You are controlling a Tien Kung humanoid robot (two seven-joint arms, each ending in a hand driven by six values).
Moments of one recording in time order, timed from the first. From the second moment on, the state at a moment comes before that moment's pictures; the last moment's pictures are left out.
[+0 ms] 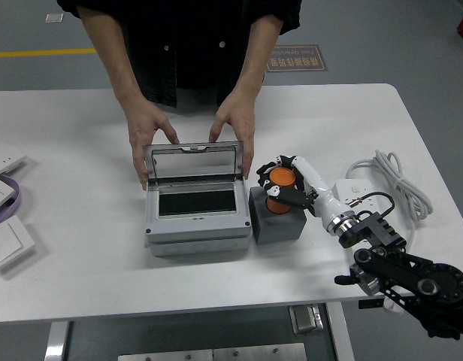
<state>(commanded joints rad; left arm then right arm) 0.00 0.22 -0.10 -0.34 0.31 0.06 0.22 0.43 -0.39 0.55 1.31 -0.87 -0.38 0.31</state>
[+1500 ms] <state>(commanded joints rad) 0.00 0.23 -0.07 -0.33 0.29 0.07 0.22 0.78 -0.19 0.31 1.44 -1.36 -0.36 -0.22</state>
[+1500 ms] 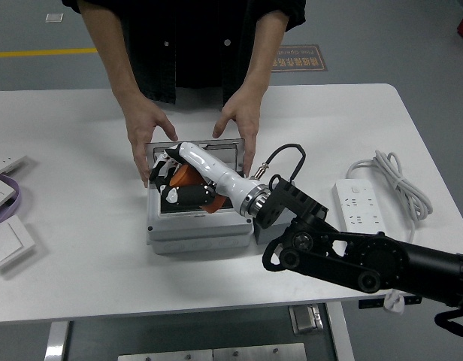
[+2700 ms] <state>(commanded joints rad) 0.00 0.23 -0.07 -0.33 0.29 0.06 0.23 0.83 -0.13 0.25 1.27 -1.62 -0.25 -0.15</state>
